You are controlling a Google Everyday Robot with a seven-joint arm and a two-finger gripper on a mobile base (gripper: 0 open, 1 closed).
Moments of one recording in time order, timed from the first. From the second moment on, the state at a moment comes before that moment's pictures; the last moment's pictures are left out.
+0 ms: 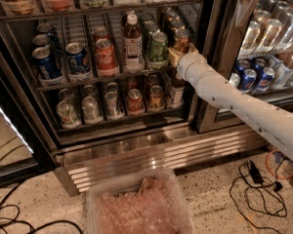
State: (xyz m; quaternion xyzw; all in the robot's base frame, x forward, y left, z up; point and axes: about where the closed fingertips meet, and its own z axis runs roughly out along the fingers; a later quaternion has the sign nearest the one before) arm 0.841 -0.131 0.827 -0.13 0.70 0.09 0.70
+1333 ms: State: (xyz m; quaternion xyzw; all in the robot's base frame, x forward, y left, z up) arm 0.834 -0.135 0.826 -0.15 0.70 0.12 0.69
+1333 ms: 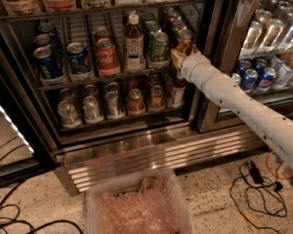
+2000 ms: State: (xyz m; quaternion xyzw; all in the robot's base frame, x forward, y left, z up) arm 0.822 -0.134 0.856 -0.17 0.67 0.14 0.71
